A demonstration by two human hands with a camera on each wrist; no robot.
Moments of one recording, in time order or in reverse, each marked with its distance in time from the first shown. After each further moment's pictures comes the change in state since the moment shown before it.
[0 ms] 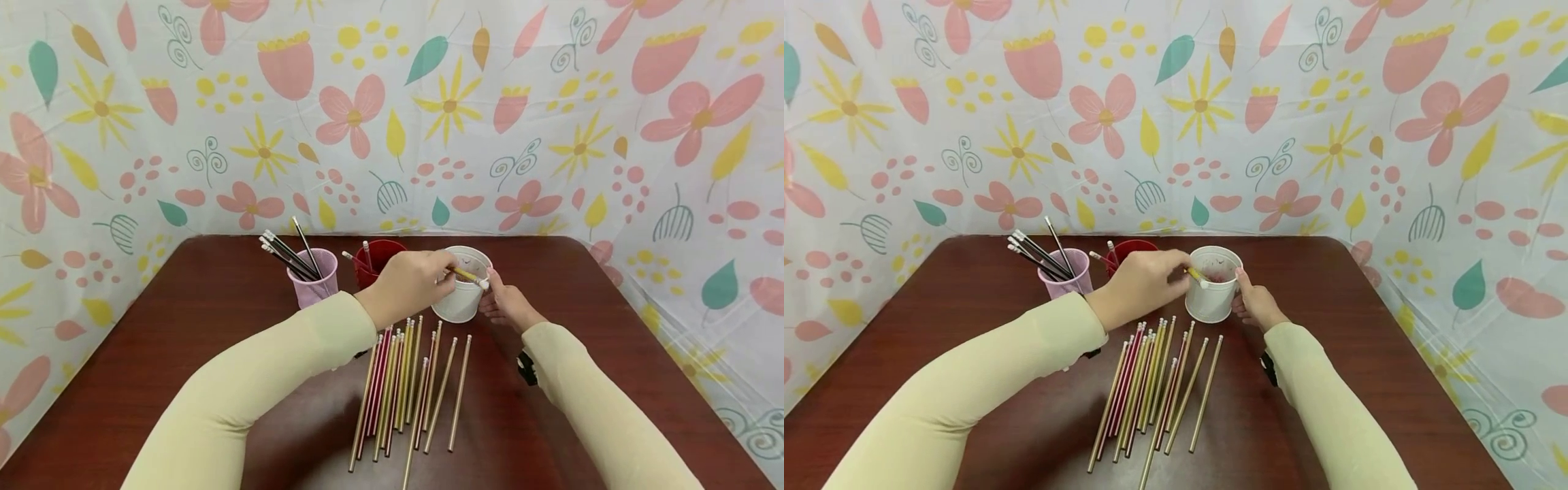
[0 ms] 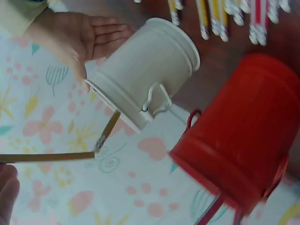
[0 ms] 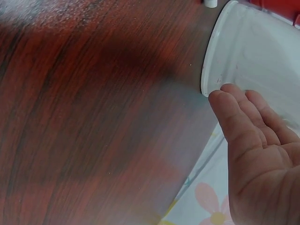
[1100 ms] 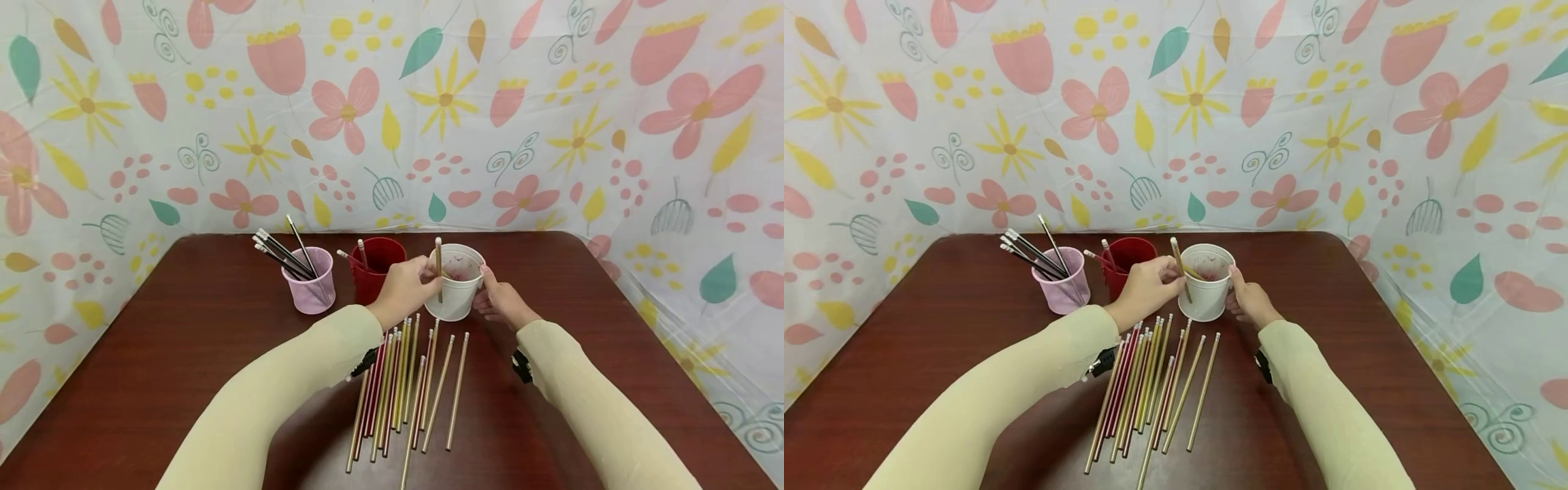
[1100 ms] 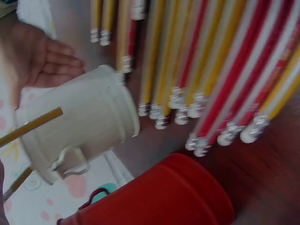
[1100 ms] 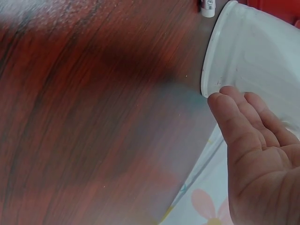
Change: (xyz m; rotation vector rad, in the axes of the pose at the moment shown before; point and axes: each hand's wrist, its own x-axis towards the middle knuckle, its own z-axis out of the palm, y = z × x) left_hand -0.019 -0.014 0.056 -0.544 -0.151 -0.713; right_hand 0.005 0.000 0.004 -0.019 0.004 -0.005
